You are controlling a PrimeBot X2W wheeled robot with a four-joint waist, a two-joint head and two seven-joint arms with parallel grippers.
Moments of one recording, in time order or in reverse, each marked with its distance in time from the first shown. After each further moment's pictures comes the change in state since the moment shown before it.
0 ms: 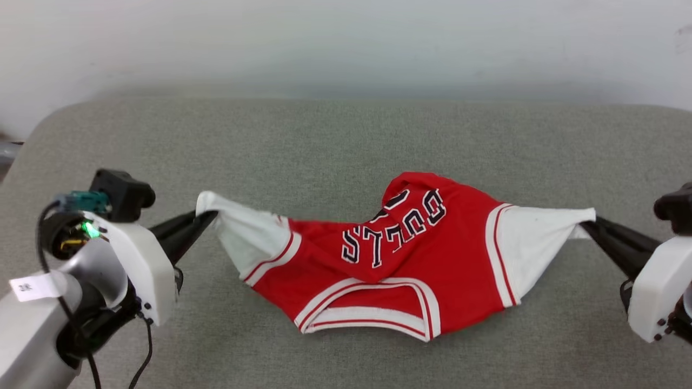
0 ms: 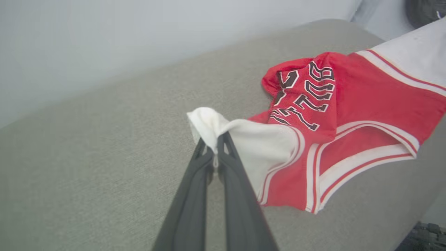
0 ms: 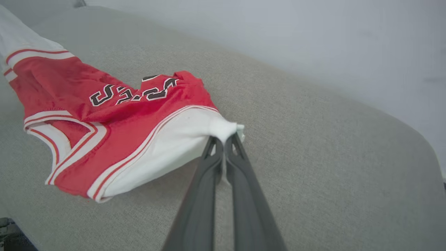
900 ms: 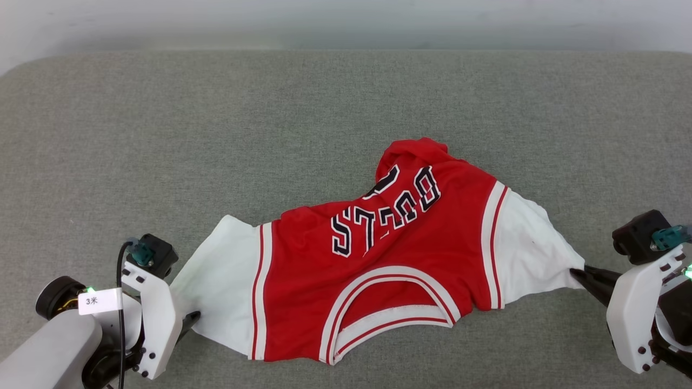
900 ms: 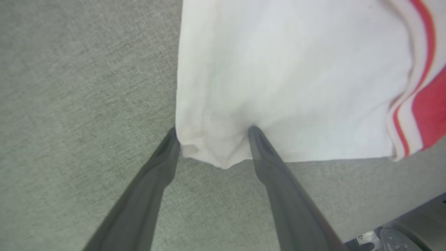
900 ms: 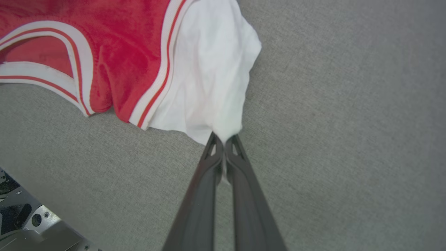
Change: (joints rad) left arm 0.071 -0.064 -0.055 0.221 0.172 -0.015 0.366; right arm 0.011 -0.039 0.095 0.032 -0.051 0.000 0.165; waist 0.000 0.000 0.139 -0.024
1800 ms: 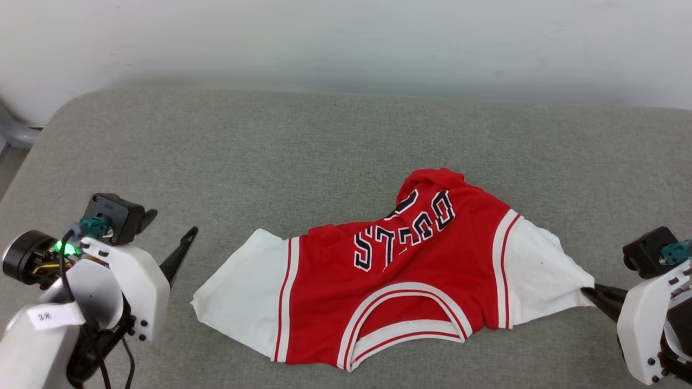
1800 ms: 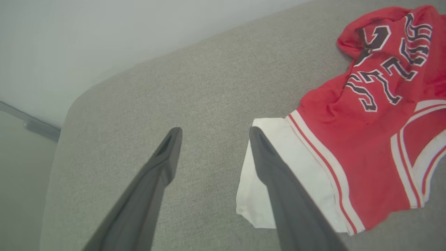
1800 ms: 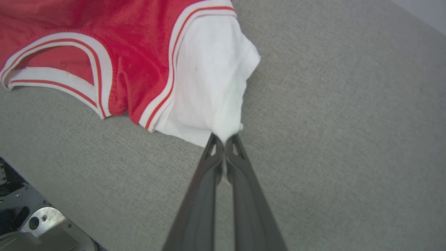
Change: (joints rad) left arm 0.157 -0.147 0.452 -0.290 0.292 0.000 -0.222; right arm 0.005 -0.049 0.063 0.117 0.062 0.000 -0.092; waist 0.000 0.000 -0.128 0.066
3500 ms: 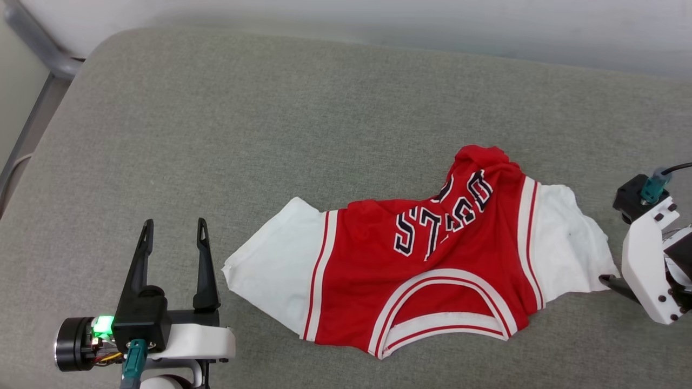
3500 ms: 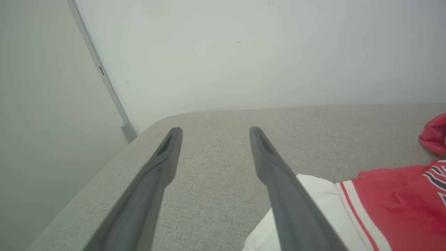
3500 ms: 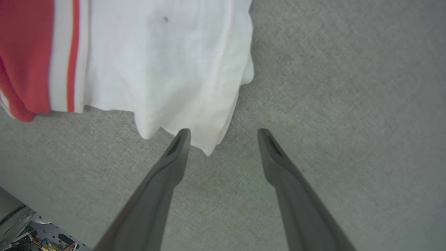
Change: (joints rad) left arm 0.233 -0.488 0.183 -0.024 0.430 0.295 -0.641; right arm -0.491 -0.132 0.479 0.253 0.197 0.000 0.225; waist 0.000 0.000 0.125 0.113
